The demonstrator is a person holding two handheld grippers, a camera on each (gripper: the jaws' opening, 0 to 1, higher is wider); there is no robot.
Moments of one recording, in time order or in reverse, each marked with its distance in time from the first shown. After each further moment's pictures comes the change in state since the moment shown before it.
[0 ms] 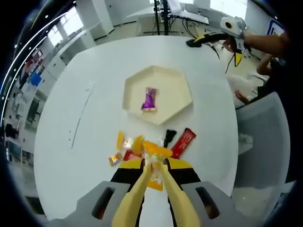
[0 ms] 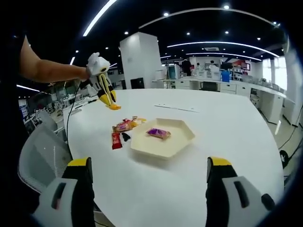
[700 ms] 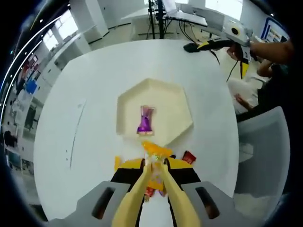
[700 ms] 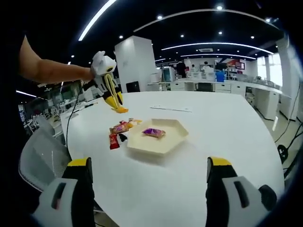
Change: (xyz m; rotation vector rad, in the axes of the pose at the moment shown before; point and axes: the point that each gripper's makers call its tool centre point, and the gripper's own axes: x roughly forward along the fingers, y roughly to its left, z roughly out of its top) left arm 0.028 -0.005 0.062 0.033 -0.012 -0.025; right arm -0.015 -0.006 -0.006 0.034 -0.032 -0.036
